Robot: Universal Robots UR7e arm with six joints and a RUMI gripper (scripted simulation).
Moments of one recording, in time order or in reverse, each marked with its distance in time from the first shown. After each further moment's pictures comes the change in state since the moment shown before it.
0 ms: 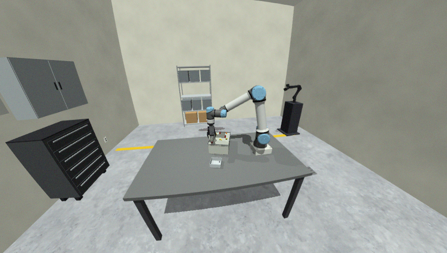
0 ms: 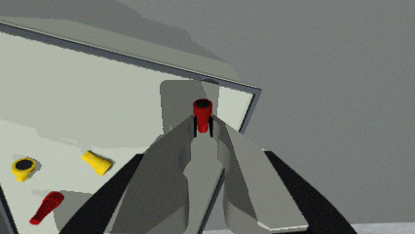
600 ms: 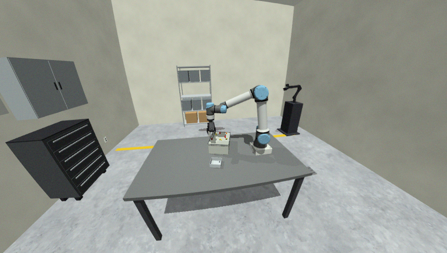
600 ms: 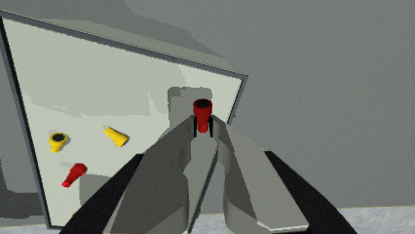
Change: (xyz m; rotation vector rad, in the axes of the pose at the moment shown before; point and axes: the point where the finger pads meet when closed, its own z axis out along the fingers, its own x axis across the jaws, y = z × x) arm 0.000 0.000 -0.042 0.000 0.001 0.000
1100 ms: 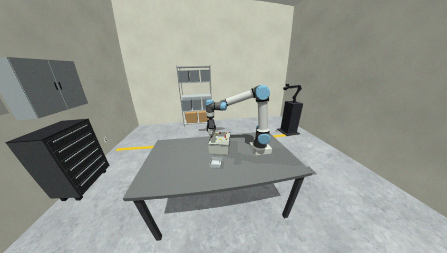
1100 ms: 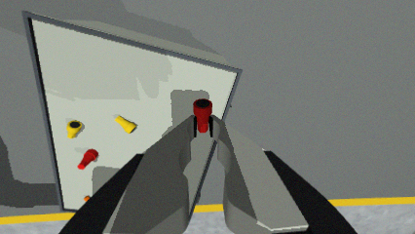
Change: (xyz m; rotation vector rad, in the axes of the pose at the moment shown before) arm 0.000 0.000 -0.028 0.000 -0.001 0.000
